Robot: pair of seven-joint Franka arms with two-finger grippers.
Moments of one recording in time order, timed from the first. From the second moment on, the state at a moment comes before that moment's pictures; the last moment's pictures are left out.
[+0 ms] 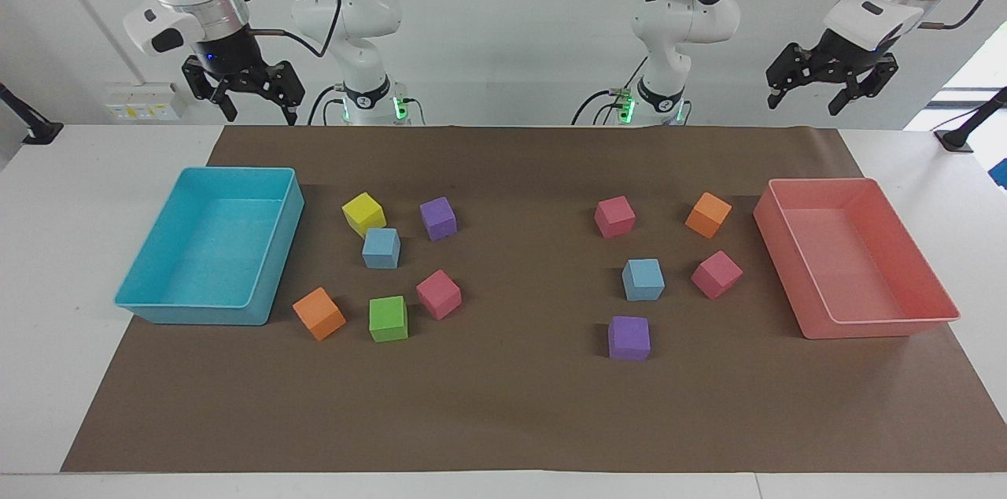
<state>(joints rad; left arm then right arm) -0.11 -0.04 0.06 -1.47 -0.02 1.35 0.13 0.06 -0.11 -0.05 -1.65 -0.03 1.53 0.09</state>
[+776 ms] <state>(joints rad) -0.11 -0.04 0.06 -1.47 -0.02 1.35 0.13 0.12 -0.02 -0.05 -1.74 -0.02 1.69 0.09</state>
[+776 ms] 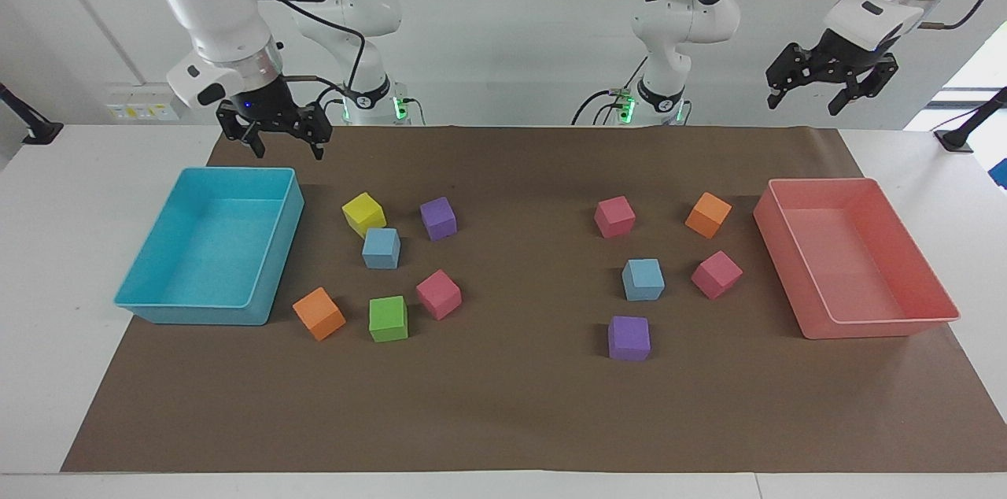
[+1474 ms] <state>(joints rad) -0.11 -0.04 0.06 -1.47 -0.02 1.35 0.13 0.17 0.12 -0.04 -2.00 0.03 2.09 0.10</state>
